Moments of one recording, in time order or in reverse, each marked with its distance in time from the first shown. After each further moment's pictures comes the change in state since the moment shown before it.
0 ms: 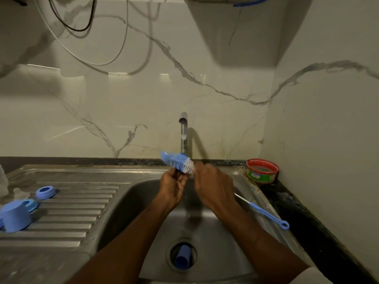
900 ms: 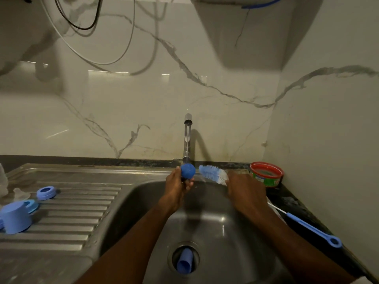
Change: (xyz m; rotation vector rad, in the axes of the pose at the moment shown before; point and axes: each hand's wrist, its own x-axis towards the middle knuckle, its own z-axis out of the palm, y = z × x) left_hand 0.011 0.001 -0.008 0.421 0.030 0.040; right_hand 0.003 0.071 -0.008 -0.146 -0.285 0.265
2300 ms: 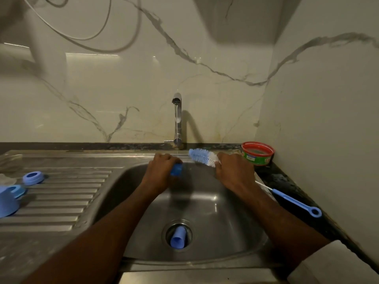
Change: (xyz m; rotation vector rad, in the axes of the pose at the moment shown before) left_hand 0.010 0.000 -0.048 1.817 -0.140 0.842; right_hand 0.004 0.008 0.022 -0.038 0.176 -0.069
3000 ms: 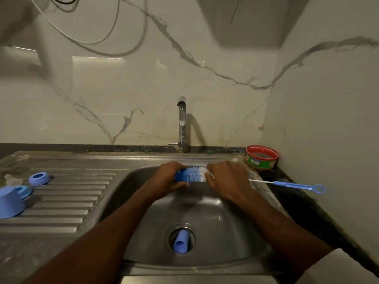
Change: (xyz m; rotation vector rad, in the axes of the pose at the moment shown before) left_hand -0.006 -0.003 -0.006 -0.189 -0.070 0.093; right_hand -0.013 -0.024 -0.005 -0.032 -0.029 -0.243
